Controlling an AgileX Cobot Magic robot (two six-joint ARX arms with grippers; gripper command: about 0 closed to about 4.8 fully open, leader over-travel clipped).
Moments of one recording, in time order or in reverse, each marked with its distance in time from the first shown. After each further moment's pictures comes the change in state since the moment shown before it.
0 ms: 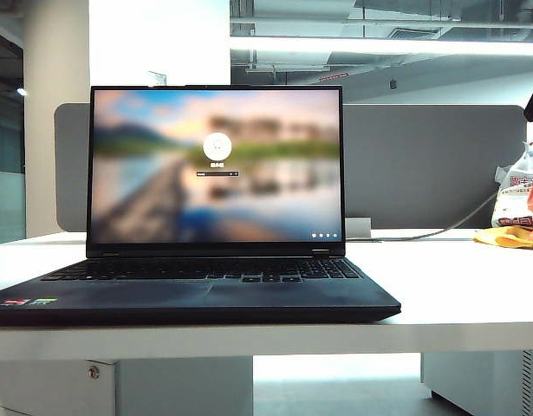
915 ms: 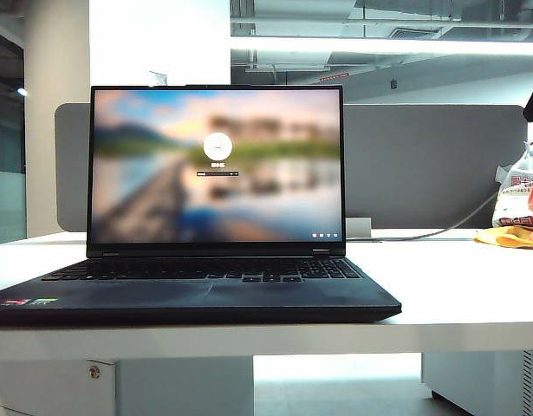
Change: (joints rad) left arm 0.877 -0.029 -0.534 0.800 0.538 -0.019; right arm 0.000 0.000 0.000 0.000 0.000 0.000
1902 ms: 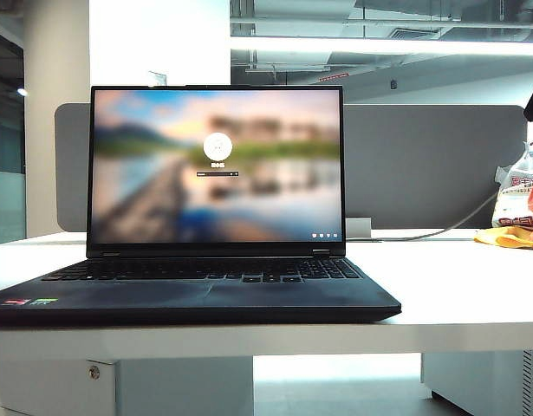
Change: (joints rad) left arm 0.170 -0.335 -0.191 -0.057 0.129 0.000; right arm 0.000 -0.002 0.000 0.000 0.000 0.000
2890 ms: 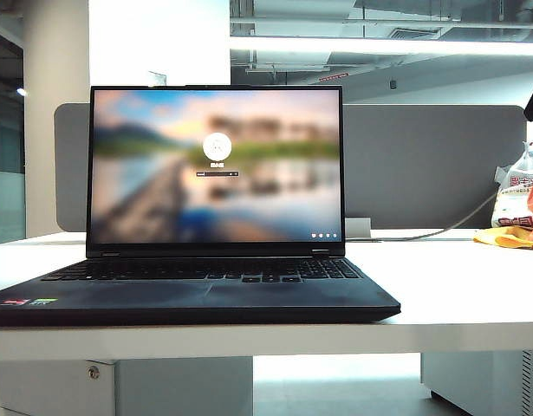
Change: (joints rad) left arm -0.001 0.000 0.000 0.000 0.022 -0.005; right arm -0.016 -0.003 0.000 -0.001 -0.003 -0.003
